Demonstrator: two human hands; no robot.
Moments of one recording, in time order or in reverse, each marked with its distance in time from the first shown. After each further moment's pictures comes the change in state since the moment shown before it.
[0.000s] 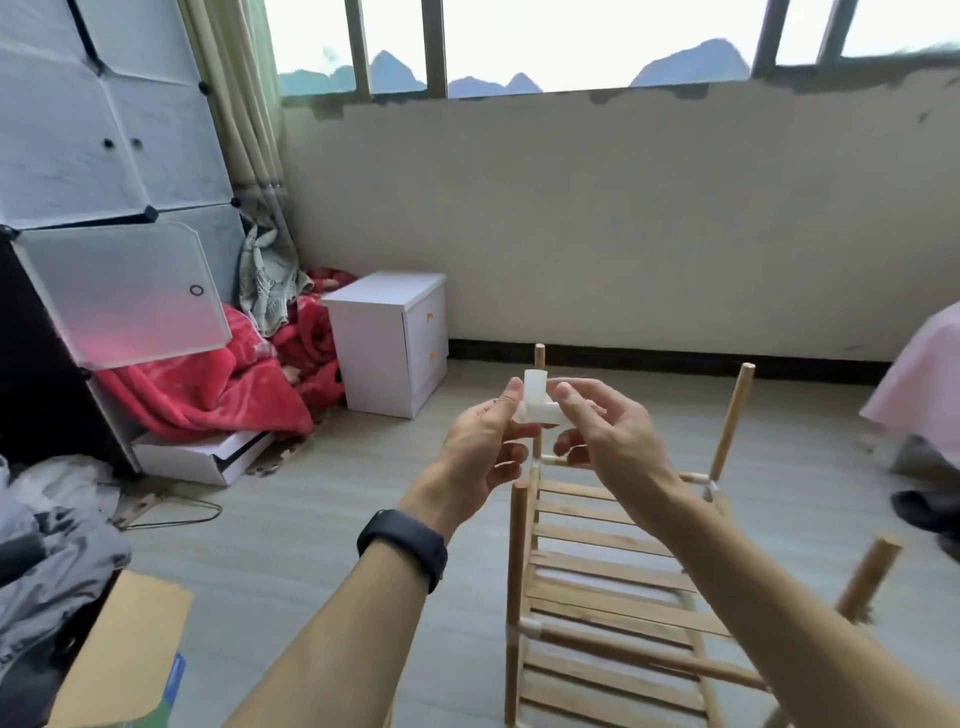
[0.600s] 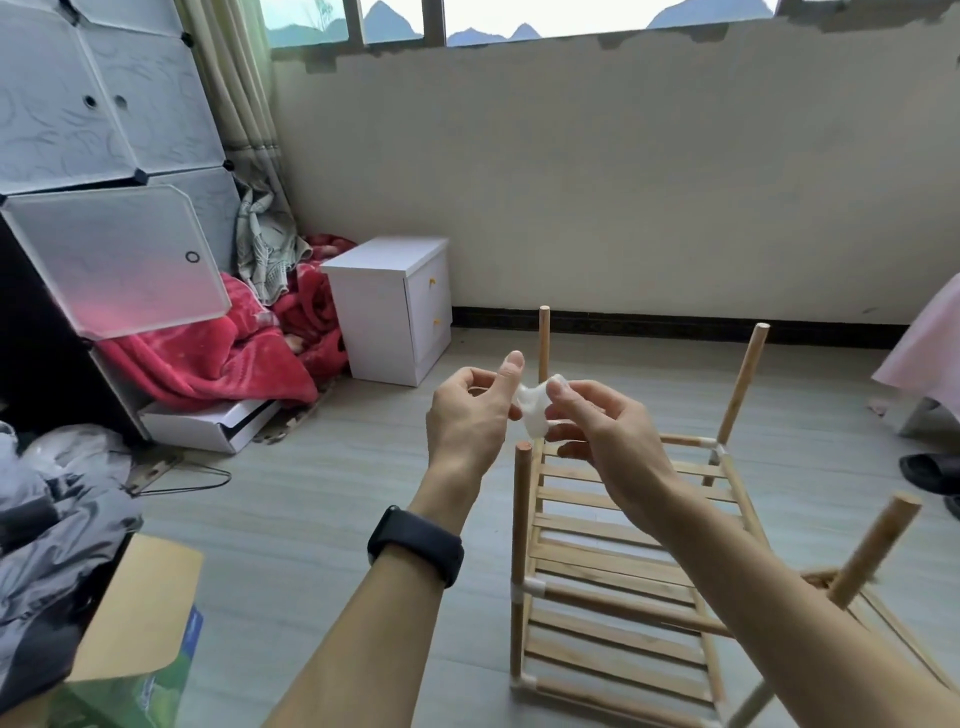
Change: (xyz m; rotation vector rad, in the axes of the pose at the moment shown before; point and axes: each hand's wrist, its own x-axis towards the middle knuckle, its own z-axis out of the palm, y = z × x) left_hand -0.016 -0.015 0.003 0.291 0.378 0.248; right_hand -0.013 0.034 0.009 0.204 -0.022 0.172
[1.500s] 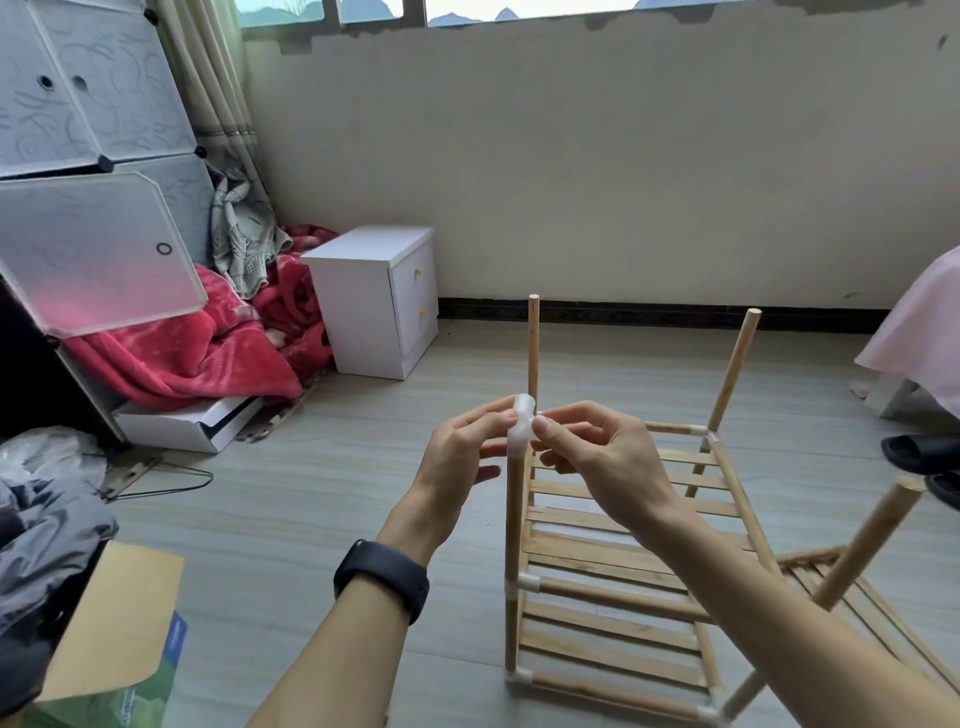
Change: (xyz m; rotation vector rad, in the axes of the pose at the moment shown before) left_hand 0.001 -0.044 -0.013 -0.116 -0.385 -0.141; right_hand -0.007 0.026 -0.008 -0.194 0.021 -0.087
